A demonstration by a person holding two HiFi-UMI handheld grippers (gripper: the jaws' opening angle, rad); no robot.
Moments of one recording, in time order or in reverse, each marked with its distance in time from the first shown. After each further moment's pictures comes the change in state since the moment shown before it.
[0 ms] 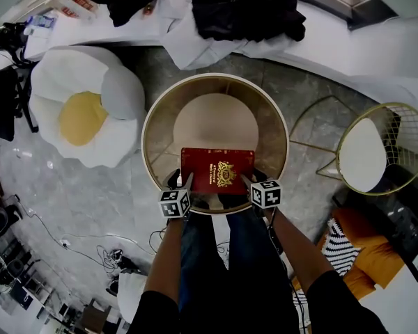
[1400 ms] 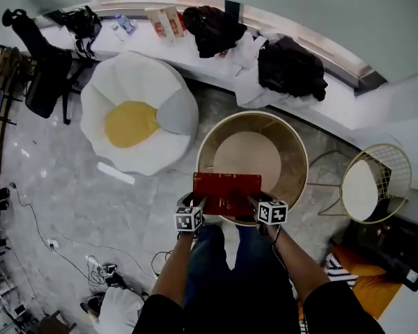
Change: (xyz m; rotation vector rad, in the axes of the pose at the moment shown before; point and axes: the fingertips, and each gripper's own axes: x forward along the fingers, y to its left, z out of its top) left arm -0.174 0.081 -0.009 -0.076 -0.110 -0.020; right arm -0.048 0.199 0.021 -0.118 -0.074 0.010
